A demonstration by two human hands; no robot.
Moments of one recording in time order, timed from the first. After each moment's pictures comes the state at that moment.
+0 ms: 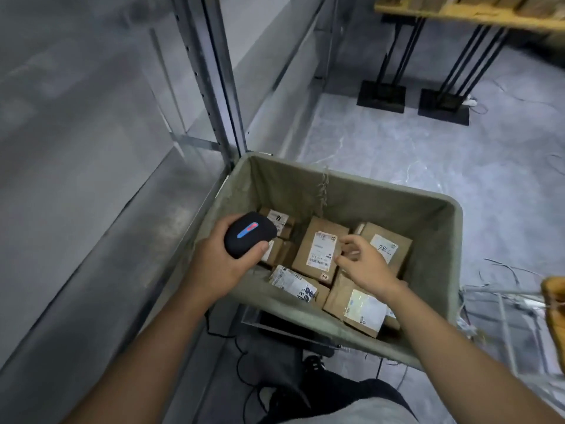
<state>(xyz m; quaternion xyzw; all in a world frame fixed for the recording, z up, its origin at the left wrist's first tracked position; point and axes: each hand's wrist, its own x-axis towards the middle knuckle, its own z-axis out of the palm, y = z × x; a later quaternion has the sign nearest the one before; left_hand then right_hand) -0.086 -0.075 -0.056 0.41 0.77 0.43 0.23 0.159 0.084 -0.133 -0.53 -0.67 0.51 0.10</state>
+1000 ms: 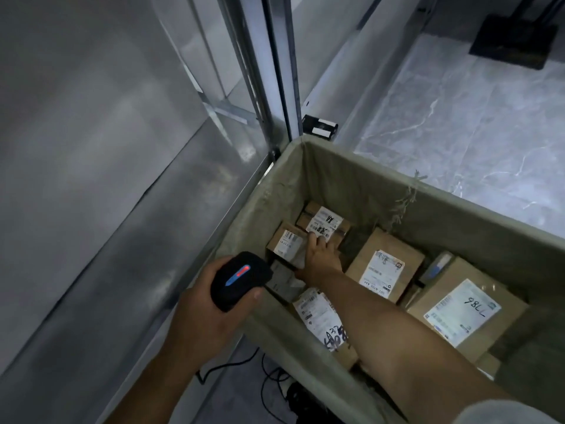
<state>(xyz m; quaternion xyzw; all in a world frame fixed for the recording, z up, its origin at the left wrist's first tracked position) -0.135 -0.065 -0.116 0.23 0.85 0.40 0.26 -0.070 0.141 -0.319 -0.37 -0.86 0.28 -0.21</state>
